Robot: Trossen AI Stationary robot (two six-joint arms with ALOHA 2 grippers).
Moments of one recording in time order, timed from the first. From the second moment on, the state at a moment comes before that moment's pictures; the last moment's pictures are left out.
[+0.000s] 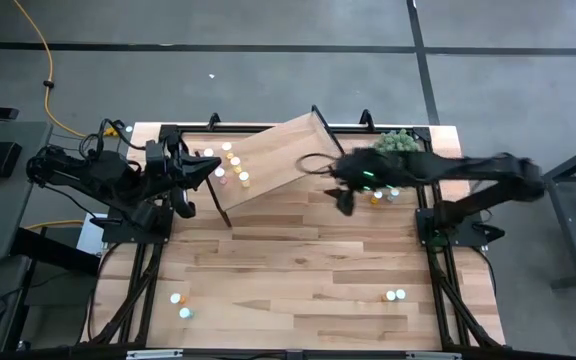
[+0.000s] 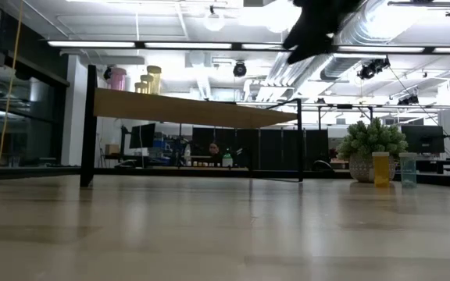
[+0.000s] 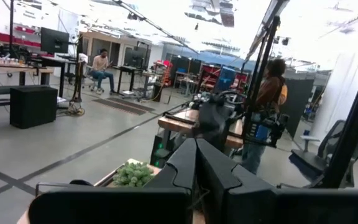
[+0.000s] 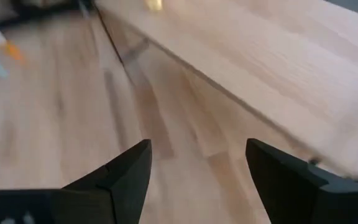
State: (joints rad) left arm -0.23 0.81 0.98 0.02 -0.66 -0.09; right arm -0.07 1.21 1.07 -0.55 0.14 0.24
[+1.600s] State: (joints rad) left arm -0.24 0.79 0.47 0.63 -0.62 -0.05; right arm -0.24 1.08 0.98 -1.18 0.25 0.94
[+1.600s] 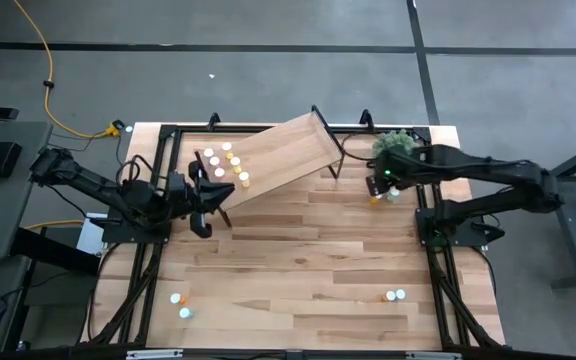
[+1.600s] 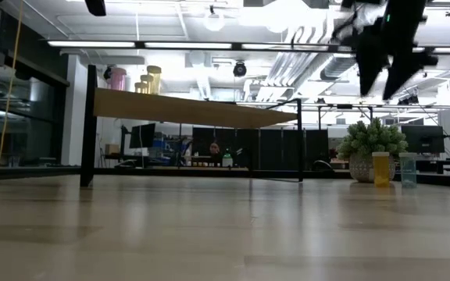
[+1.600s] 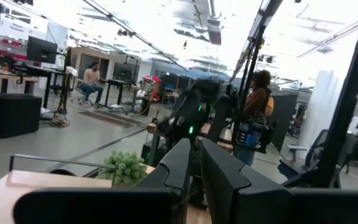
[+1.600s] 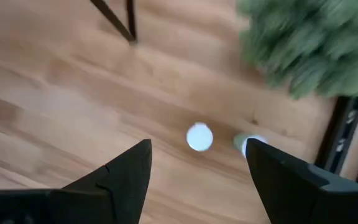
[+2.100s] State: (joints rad) left arm -0.24 0.79 0.47 0.63 -0.64 -0.05; right arm -0.33 1.18 0.75 -0.93 0.15 0.99
